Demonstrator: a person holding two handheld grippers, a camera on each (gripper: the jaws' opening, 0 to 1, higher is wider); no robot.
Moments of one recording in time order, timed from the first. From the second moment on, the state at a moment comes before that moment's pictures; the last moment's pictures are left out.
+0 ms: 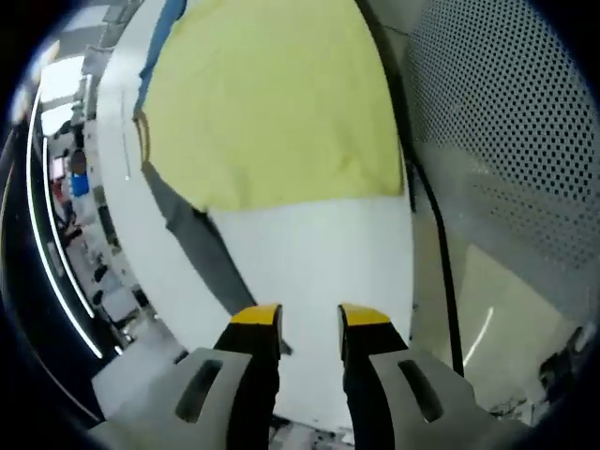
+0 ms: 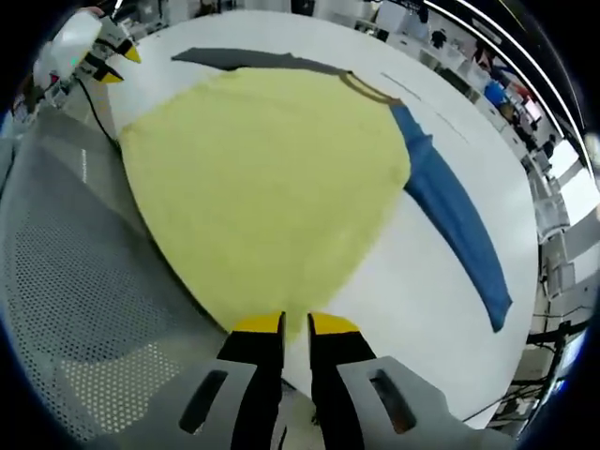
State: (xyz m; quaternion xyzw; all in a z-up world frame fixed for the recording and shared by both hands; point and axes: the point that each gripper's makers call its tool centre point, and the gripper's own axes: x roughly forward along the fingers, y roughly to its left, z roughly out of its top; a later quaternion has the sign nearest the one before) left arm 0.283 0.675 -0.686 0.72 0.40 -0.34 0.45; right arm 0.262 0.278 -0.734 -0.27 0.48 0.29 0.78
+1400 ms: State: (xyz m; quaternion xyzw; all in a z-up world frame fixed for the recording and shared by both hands) left arm 0.293 0.672 -0.652 0.71 0.45 -0.27 0.47; right arm 0.364 0.107 -0.689 -0.17 0.37 0.13 0.90
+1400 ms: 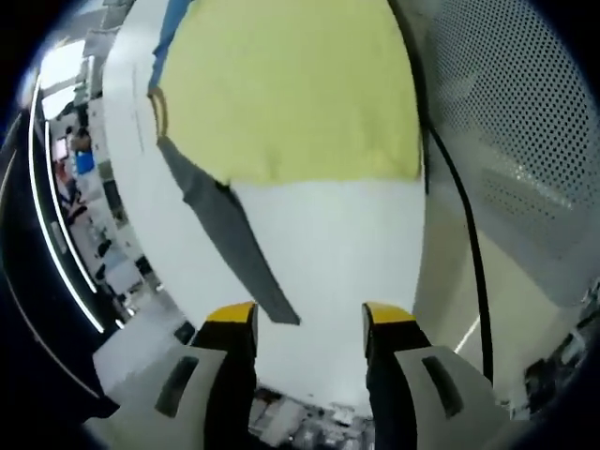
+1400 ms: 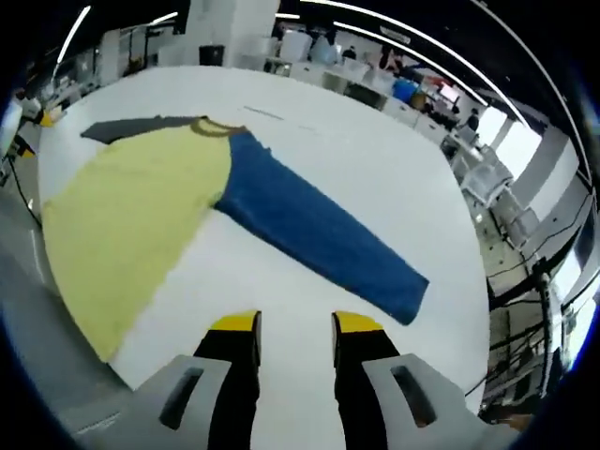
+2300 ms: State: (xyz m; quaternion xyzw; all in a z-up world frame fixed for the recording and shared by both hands) left arm 0.340 0.737 -0.654 0.55 0.50 -0.15 0.65; right arm 0.424 0.009 -0.708 -0.08 0.37 0.06 0.92
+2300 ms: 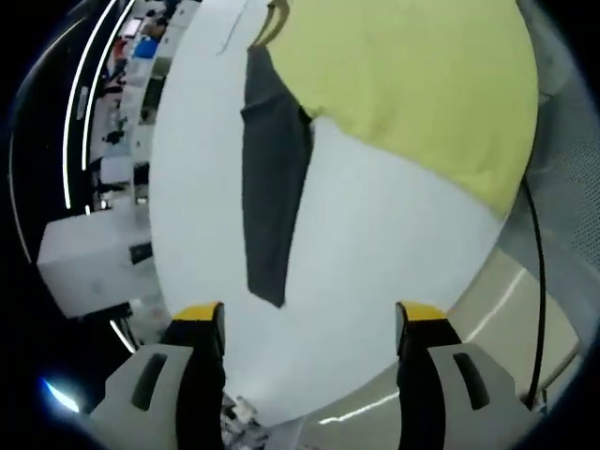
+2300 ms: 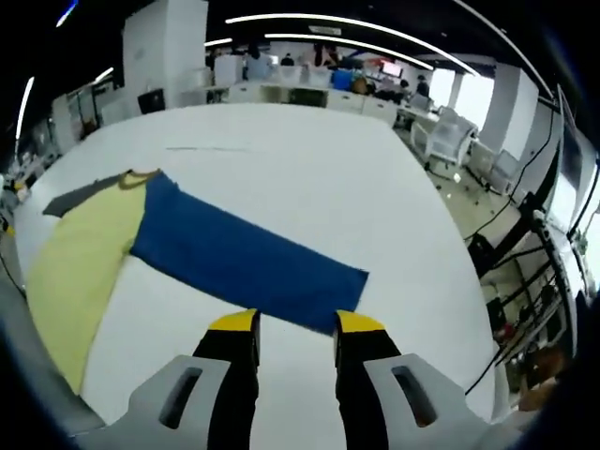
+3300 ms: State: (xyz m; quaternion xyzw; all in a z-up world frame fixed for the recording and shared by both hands) left arm 0.319 0.669 -0.613 0.46 0.44 -0.18 0.75; right arm 0.482 -0.048 -0.764 -0.04 0.42 0.01 0.90
